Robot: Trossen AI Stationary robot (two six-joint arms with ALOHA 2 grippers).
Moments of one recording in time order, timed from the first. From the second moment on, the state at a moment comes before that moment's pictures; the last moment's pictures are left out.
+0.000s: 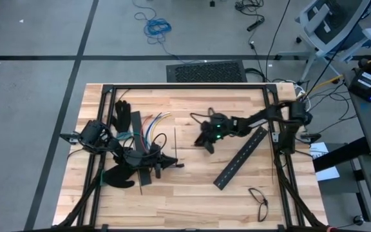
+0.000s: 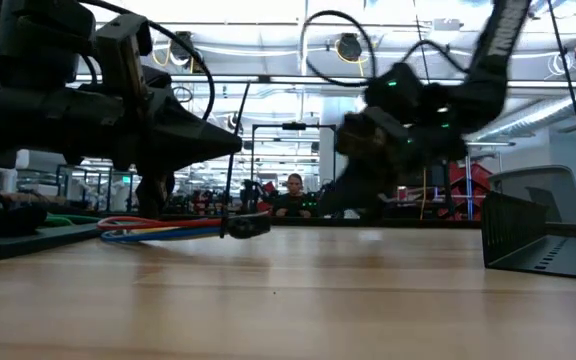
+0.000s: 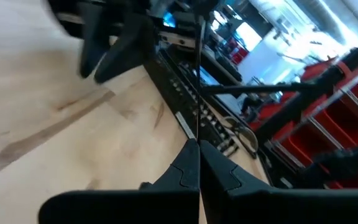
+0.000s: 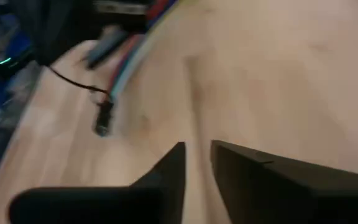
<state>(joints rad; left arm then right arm) -0.37 1.95 0.34 1.56 -0.40 -0.73 -0.22 1.82 0.65 0.60 -0.44 0.37</state>
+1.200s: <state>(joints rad) -0.37 1.95 0.34 1.56 -0.43 -0.56 -0.25 2.53 1.23 0.99 -1.18 -0.04</state>
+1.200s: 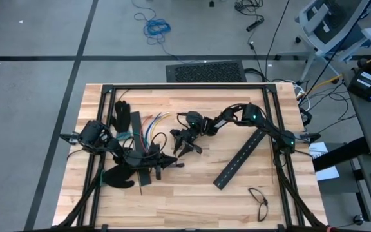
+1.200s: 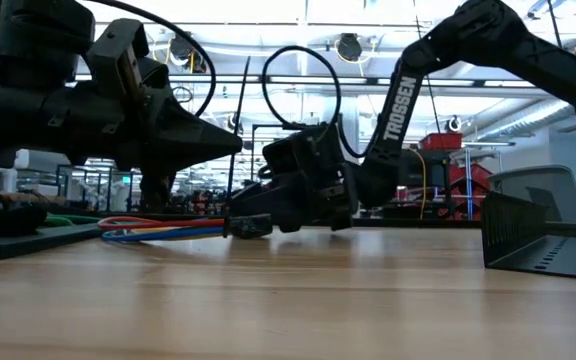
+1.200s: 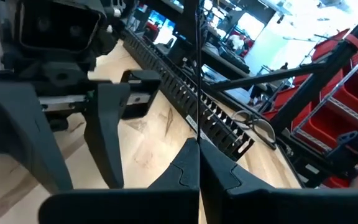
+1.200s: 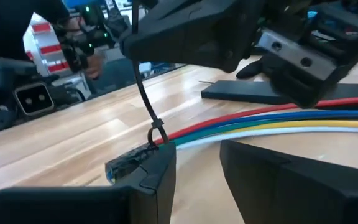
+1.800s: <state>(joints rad) -0.37 1.95 0.34 1.56 -0.33 -0.49 -0.16 2.53 1.26 0.97 -1.21 -0.04</state>
